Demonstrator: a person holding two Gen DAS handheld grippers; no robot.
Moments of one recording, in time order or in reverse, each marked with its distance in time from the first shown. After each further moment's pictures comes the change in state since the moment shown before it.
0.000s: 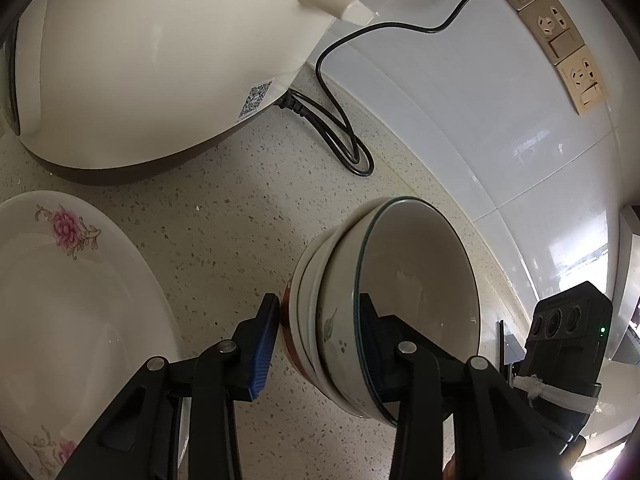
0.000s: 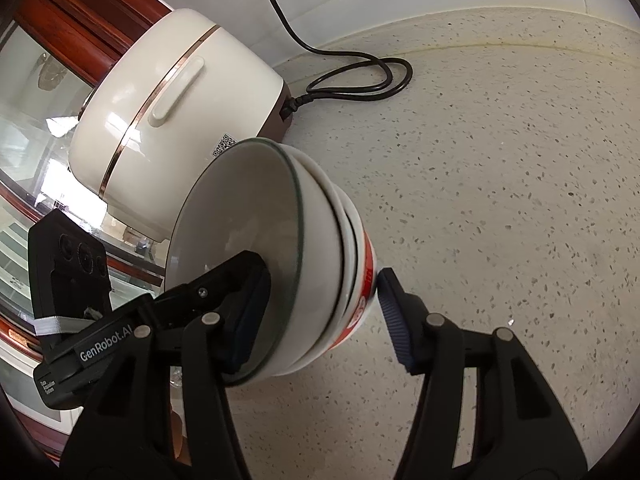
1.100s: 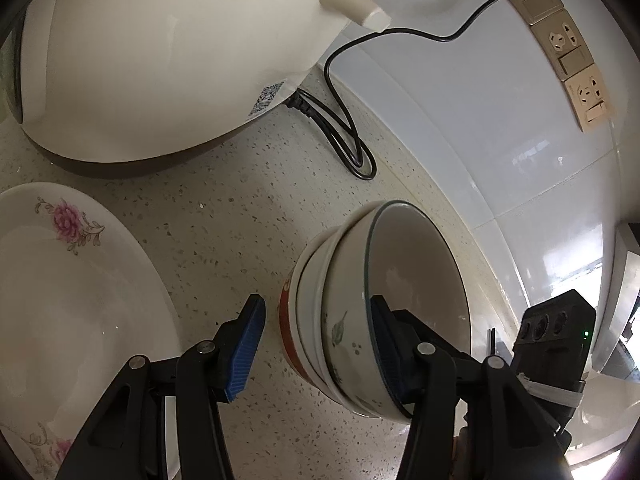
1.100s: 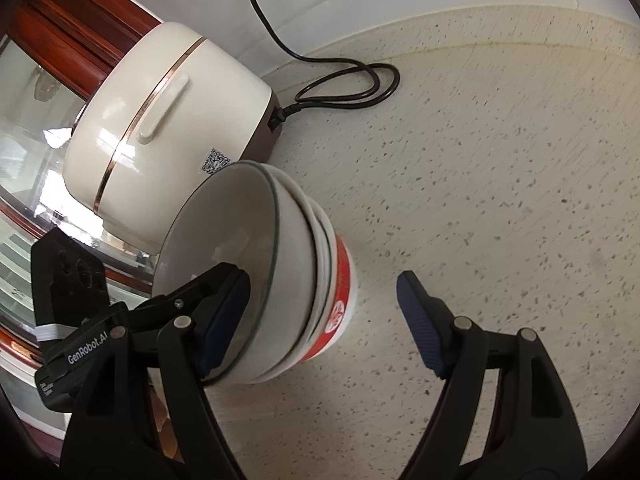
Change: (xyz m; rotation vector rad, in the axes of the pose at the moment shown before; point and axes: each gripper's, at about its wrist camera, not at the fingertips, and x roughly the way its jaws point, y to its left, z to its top) left arm -0.001 0.005 0.001 -0.045 0.012 -0.029; right arm 0.000 -0.008 0.008 0.051 0.003 0.029
